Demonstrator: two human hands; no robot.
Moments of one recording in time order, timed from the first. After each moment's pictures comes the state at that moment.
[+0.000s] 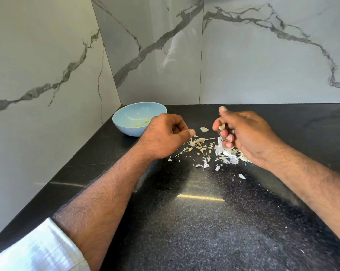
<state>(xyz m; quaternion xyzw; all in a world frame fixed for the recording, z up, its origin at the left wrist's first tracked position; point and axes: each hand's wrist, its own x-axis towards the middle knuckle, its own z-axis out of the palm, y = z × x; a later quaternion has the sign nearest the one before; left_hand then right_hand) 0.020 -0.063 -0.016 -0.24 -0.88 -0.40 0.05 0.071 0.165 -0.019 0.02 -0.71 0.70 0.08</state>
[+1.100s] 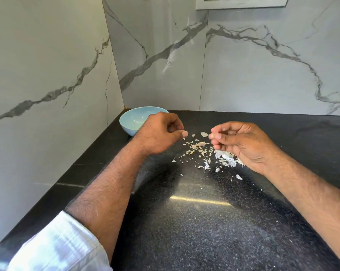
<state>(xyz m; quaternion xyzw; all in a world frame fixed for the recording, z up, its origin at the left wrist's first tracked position) 0.015 -0.091 0.000 -0.26 -0.89 -0.36 0.07 0.084 0.166 -0.019 0.04 -0.66 0.75 0.03</state>
